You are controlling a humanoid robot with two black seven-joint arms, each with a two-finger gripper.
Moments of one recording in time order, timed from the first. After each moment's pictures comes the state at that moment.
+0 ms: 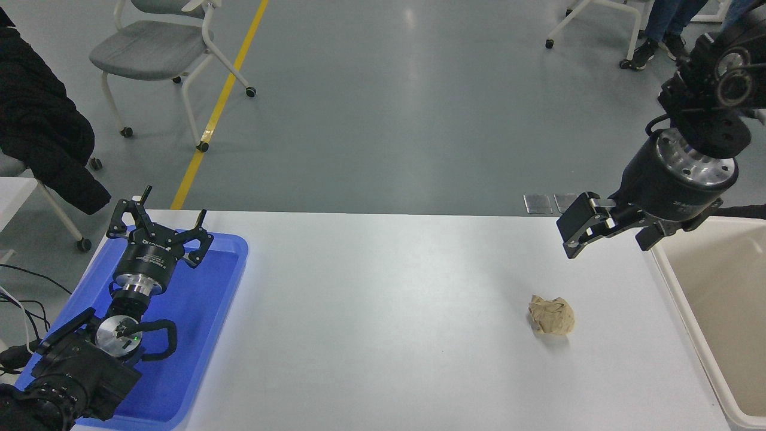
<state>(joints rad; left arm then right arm) -0.64 0.20 -0.88 -0.19 -0.21 -0.79 -0.30 2.36 -0.43 -1.22 1.55 -0.25 0.78 -0.11</state>
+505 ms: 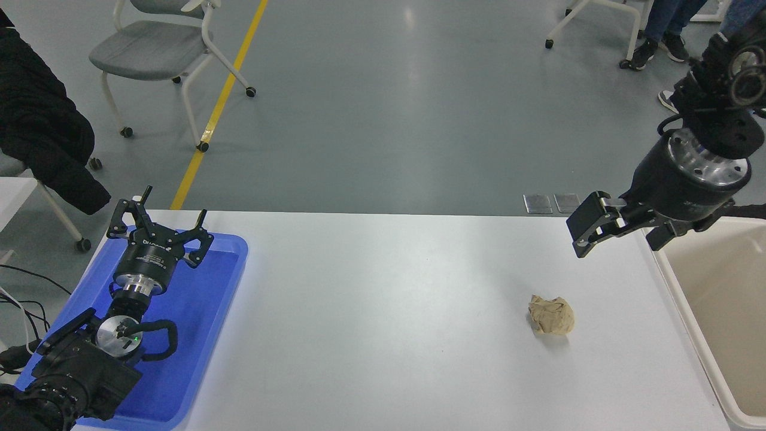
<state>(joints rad) -0.64 0.20 -0.88 -0.20 -0.21 -0.79 -0.30 2.32 -0.46 -1.23 1.54 -0.27 0.78 -0.13</state>
